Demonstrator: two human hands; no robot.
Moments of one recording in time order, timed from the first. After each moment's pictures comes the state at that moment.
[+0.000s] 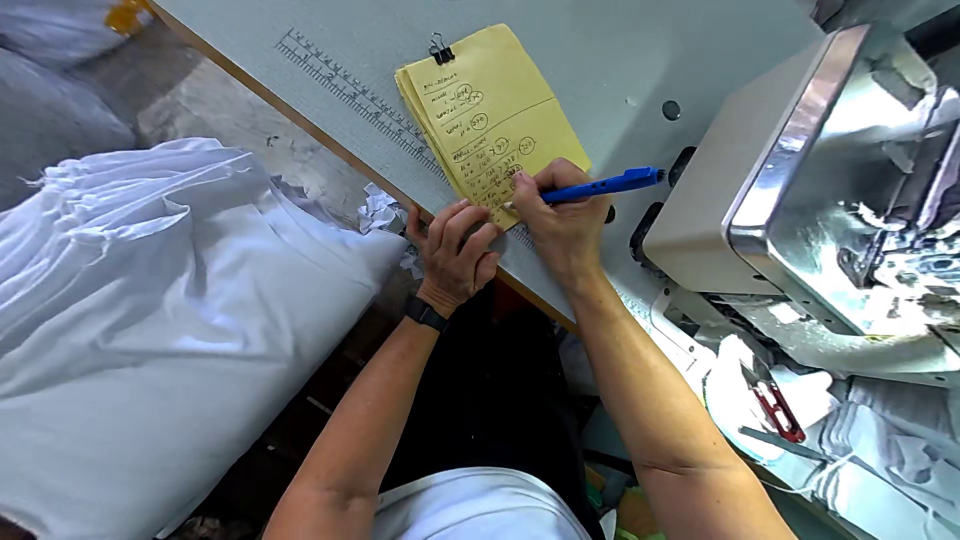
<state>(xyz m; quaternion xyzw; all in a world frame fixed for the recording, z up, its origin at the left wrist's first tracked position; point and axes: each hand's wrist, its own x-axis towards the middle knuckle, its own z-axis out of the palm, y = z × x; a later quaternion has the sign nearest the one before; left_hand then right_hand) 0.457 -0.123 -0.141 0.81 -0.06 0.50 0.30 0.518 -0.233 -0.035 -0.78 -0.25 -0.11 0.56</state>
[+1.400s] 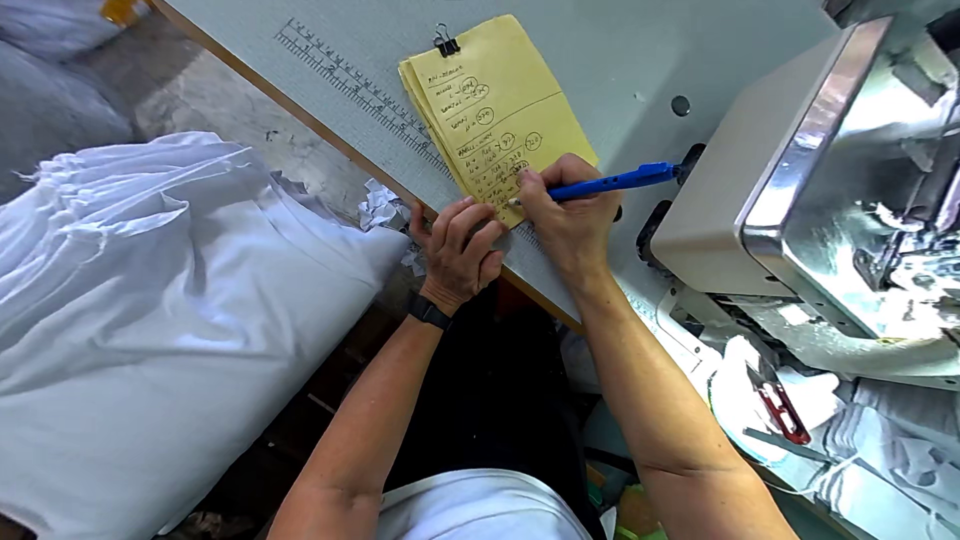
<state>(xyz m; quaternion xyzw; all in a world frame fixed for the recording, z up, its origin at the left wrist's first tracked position) 0.458 -0.123 -0.141 0.81 -0.06 0.50 0.30 0.518 -0.232 -0.035 -0.78 -0.24 -0.10 0.57</state>
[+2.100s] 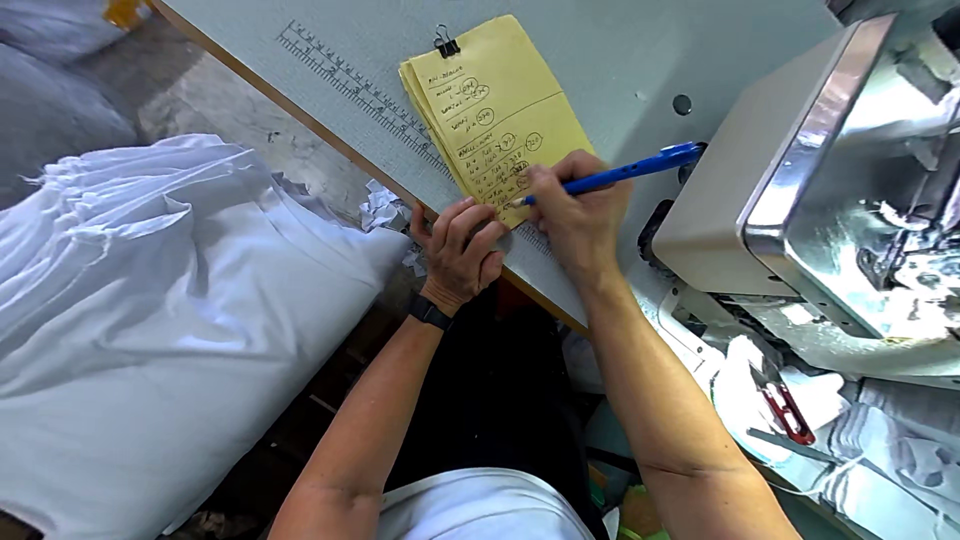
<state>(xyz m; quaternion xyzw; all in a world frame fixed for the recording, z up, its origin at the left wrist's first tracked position) 0.459 -0.123 -0.141 0.81 -0.06 0.50 0.30 0.520 -0.236 -0.028 -0.76 -0.21 -0.05 0.62</state>
